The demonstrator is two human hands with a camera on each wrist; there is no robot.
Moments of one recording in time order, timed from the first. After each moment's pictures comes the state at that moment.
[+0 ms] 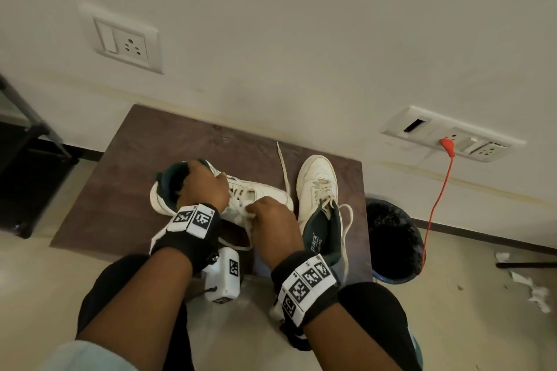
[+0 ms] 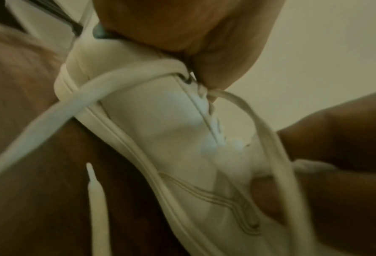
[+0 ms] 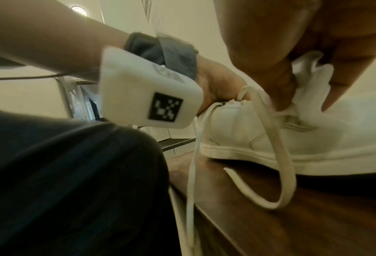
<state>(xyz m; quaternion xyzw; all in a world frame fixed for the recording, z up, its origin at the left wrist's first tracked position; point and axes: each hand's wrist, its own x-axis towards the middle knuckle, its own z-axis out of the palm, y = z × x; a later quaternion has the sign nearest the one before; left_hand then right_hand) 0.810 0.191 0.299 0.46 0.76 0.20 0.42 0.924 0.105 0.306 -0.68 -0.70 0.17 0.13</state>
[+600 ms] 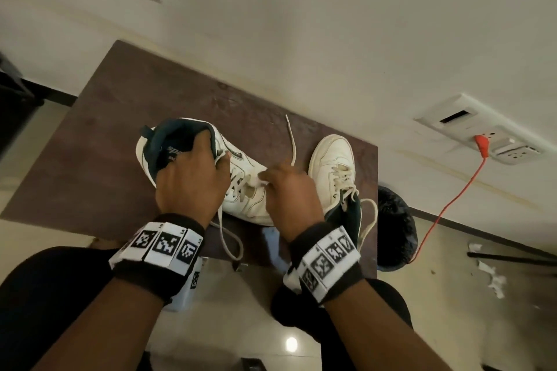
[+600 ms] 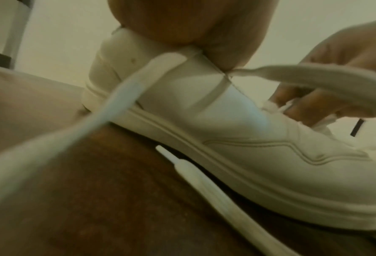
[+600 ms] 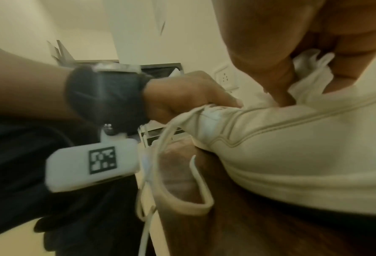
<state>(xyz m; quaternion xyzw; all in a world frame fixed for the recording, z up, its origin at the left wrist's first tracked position) 0.788 0.179 0.271 0.63 0.70 0.19 0.28 0.936 0.149 0.283 -0.68 -0.72 0.14 0.07</state>
